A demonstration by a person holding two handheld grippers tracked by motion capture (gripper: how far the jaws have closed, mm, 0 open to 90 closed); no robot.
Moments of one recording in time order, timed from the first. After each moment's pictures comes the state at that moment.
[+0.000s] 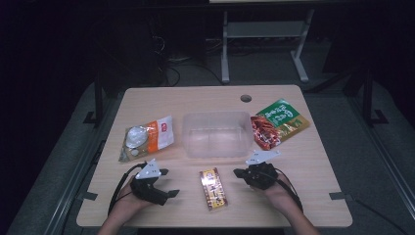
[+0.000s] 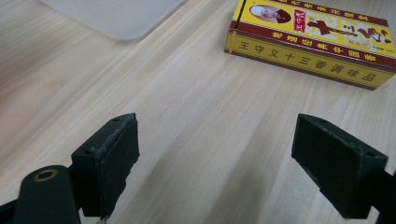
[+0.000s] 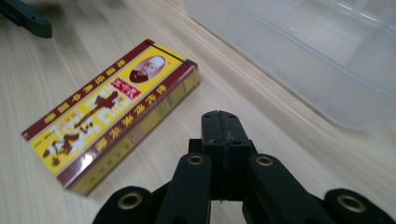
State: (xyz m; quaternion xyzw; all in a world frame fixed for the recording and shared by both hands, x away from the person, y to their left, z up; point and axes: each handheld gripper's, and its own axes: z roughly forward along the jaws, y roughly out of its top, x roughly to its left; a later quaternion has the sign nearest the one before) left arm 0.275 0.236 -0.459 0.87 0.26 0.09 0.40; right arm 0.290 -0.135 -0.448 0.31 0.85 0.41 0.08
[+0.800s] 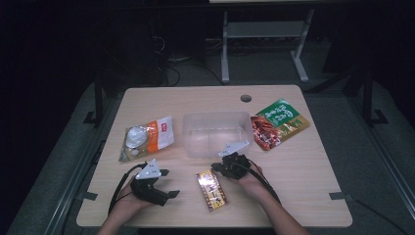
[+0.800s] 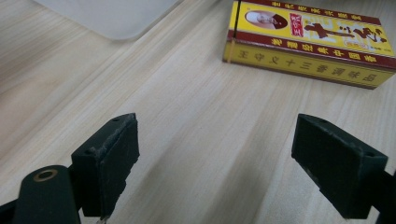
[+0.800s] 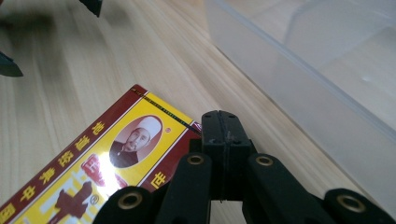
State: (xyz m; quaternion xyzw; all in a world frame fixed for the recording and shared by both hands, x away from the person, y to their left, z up) left arm 0.275 0.236 -0.459 0.87 0.26 0.09 0.40; right arm 0.329 -0.067 -0.461 0.28 0.87 0.40 0.06
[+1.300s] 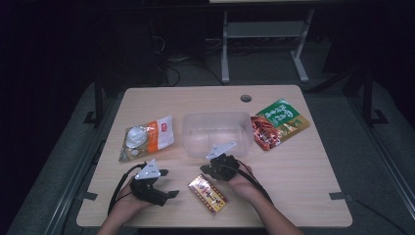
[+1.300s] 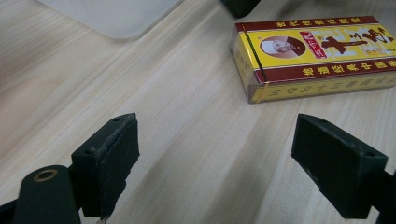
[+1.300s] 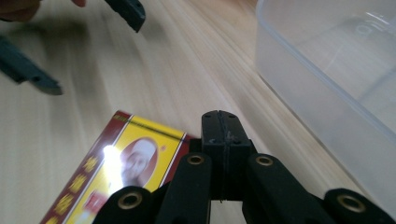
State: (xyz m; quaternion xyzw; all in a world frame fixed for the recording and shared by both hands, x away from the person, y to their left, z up) left arm 0.275 0.237 -0.460 0.87 0.26 0.09 0.40; right arm 0.321 -0.038 -0.451 0.24 0.88 0.40 0.05
